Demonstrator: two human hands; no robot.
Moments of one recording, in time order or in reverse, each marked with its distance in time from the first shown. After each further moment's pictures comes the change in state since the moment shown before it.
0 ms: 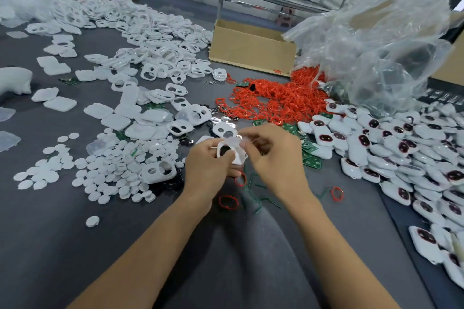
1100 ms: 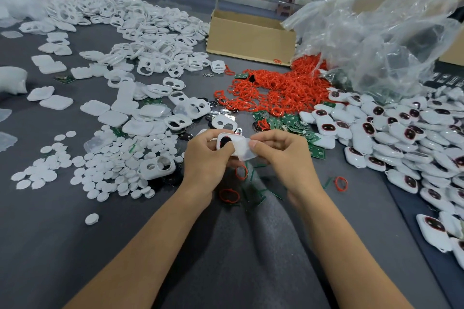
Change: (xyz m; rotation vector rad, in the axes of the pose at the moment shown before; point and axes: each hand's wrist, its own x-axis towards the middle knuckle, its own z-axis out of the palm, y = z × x) left_hand -0.005 0.002 -0.002 -0.038 -0.002 0.004; right_hand -0.013 0.014 -0.007 0.530 -0.028 0.509
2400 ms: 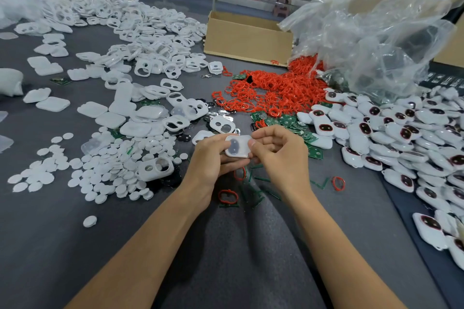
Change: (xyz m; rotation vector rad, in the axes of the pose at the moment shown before) left_hand -0.002 0.013 0.006 -0.217 -0.163 -0.180; right_hand -0.002 -0.002 0.007 -0.167 0.100 -0.126
